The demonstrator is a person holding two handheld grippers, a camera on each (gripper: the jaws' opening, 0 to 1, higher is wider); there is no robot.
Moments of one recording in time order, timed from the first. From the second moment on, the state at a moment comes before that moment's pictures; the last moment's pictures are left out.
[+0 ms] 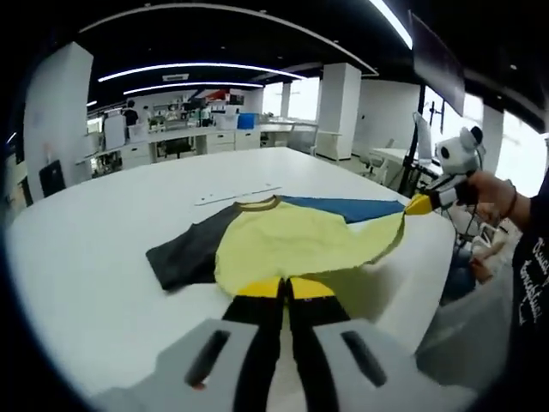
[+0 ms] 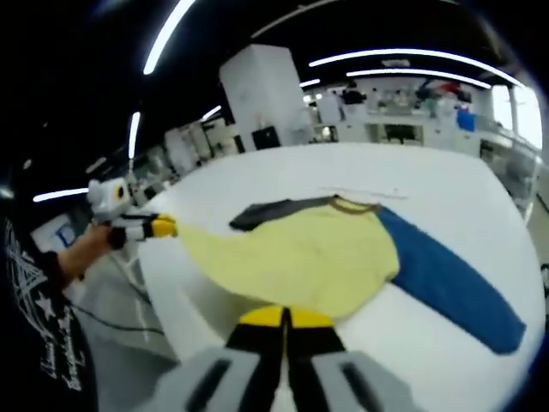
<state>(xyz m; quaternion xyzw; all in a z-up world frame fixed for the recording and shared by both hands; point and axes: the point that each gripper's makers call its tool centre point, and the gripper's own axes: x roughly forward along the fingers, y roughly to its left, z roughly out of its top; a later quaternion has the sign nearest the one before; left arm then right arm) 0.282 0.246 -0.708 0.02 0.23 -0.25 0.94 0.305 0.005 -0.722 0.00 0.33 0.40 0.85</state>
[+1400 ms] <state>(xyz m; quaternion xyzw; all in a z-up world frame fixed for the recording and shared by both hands) 0.220 0.268 -0.830 0.05 0.41 -0.25 0.88 0.228 0.031 -0.825 -0.04 0.45 0.43 0.78</state>
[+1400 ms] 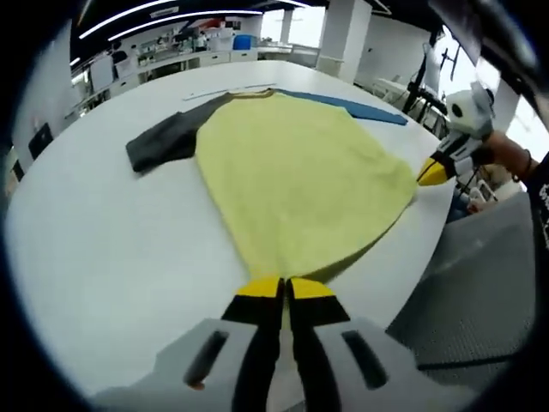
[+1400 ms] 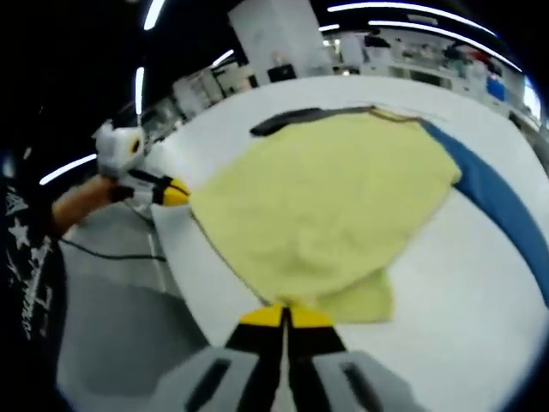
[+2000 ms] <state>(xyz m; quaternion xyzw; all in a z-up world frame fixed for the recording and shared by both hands) 0.237 0.277 -0.823 0.02 0.40 -0.20 0.90 0.281 -0.011 -0.825 -0.07 0.43 0.36 0.83</state>
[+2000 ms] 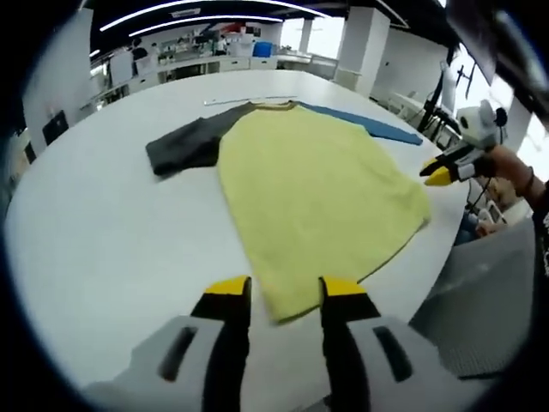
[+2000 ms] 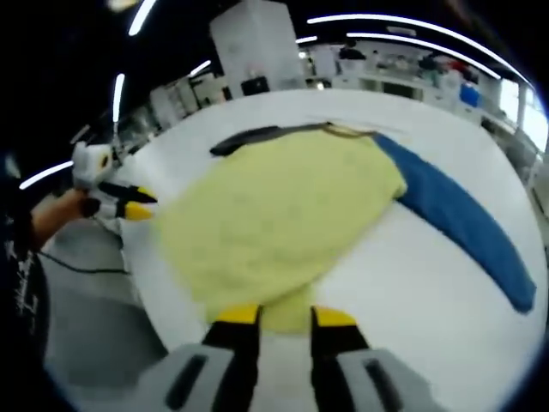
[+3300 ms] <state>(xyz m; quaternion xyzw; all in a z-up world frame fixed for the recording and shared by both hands) 0.233 0.284 -0.843 0.02 0.46 -0.18 0.87 0.285 -0.030 -0.838 -0.07 0.45 0.31 0.83</state>
